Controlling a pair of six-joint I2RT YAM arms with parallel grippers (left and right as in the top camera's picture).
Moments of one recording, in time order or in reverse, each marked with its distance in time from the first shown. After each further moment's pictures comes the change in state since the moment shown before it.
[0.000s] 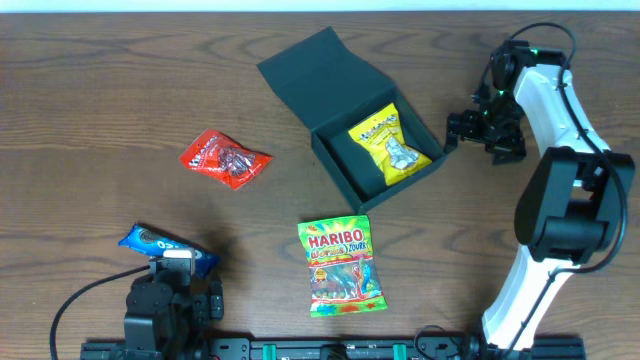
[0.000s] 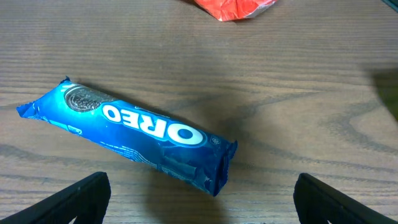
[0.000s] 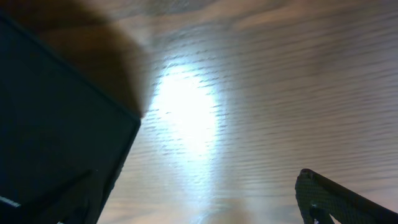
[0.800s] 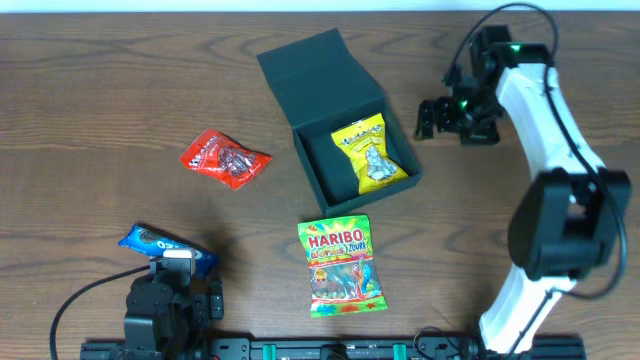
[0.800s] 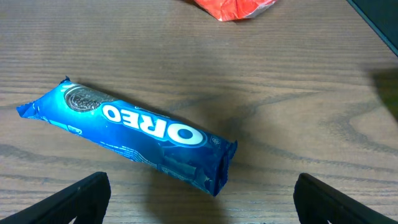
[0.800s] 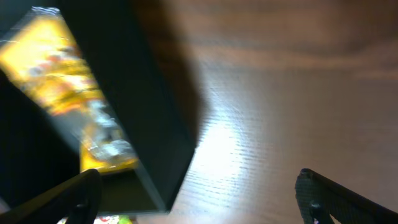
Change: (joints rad) left arm 0.000 0.000 0.000 0.000 0.000 0.000; right arm 0.109 -0.139 -0.002 0.081 -0.152 -0.081
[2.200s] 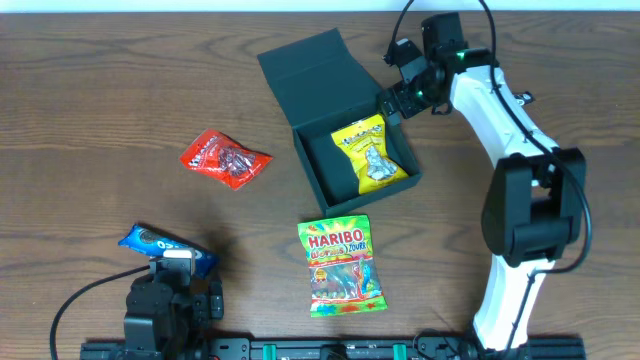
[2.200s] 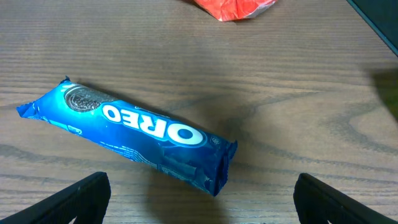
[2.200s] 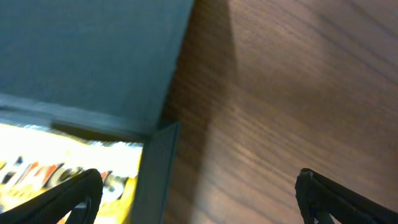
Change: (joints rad) left arm 0.000 0.000 0.000 0.000 0.000 0.000; right arm 0.145 0.146 -0.002 0.476 0.053 -0.348
